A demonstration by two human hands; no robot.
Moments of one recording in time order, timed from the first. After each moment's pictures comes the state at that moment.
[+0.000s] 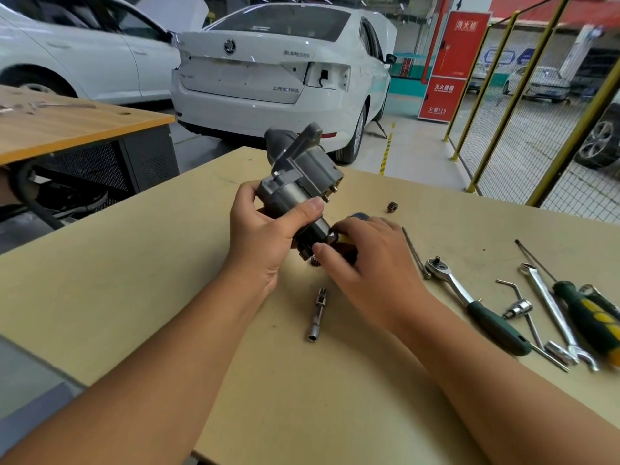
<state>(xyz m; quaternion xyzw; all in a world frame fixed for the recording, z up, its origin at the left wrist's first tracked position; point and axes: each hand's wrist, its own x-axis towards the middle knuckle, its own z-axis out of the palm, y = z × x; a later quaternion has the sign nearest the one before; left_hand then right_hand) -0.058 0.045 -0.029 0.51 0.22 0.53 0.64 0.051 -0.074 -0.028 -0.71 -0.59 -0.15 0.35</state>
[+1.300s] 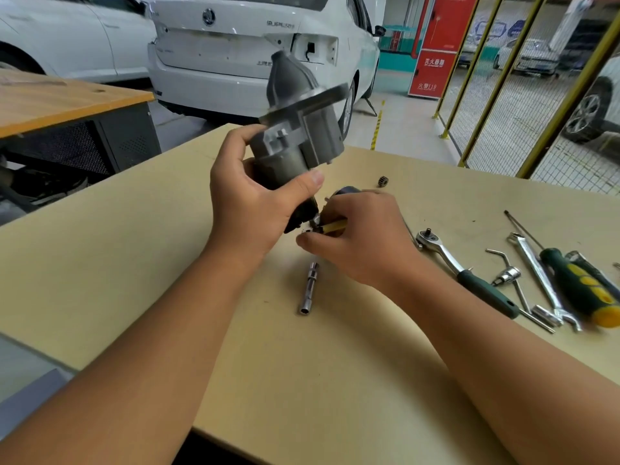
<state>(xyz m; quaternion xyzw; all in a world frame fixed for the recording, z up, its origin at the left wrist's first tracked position) -0.065 0.037 -0.017 0.64 0.19 0.59 0.46 0.050 -0.074 -0.015 -0.74 -0.58 -0.07 0.35</state>
